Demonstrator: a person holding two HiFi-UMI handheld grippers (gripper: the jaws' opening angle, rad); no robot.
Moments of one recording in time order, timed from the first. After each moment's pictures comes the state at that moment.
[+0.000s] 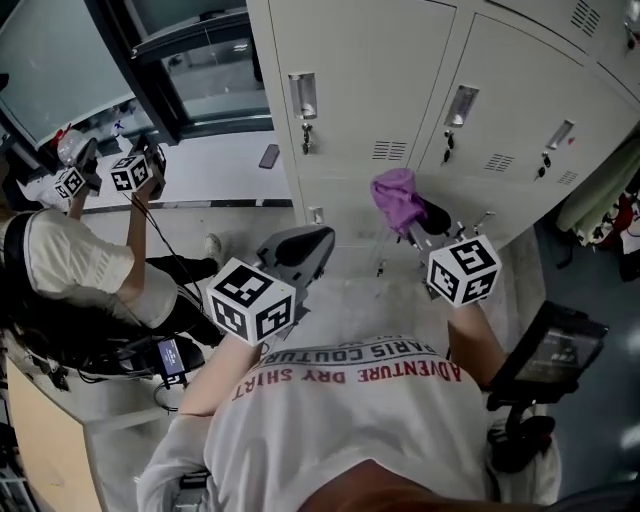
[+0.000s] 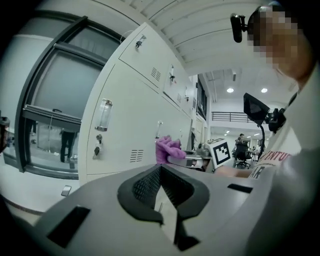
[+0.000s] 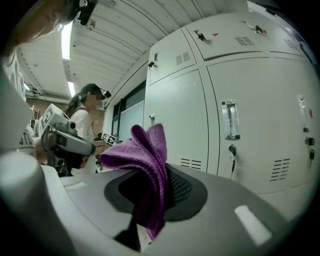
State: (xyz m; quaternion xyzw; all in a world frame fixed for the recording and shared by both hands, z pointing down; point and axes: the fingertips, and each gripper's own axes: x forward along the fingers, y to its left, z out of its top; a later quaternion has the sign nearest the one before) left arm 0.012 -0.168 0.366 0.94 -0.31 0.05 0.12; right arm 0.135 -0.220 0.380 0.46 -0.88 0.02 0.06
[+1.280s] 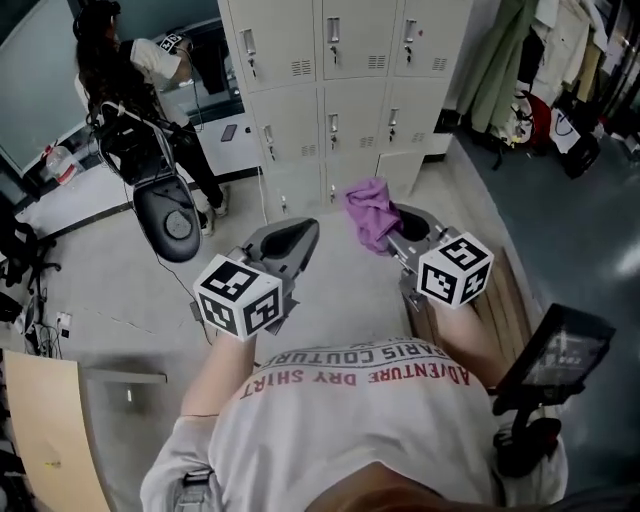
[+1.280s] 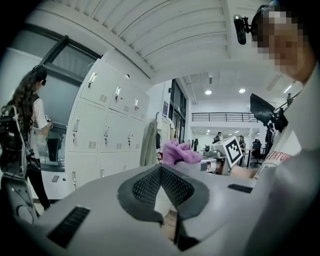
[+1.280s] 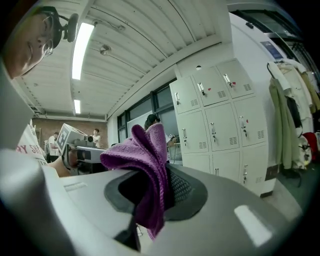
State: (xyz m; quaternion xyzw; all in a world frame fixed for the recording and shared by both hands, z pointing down) left arm 0.012 0.379 0.324 0.97 -0.24 0.04 0.08; right arm 0.111 0.380 0.344 0.47 -0.88 0.08 0.01
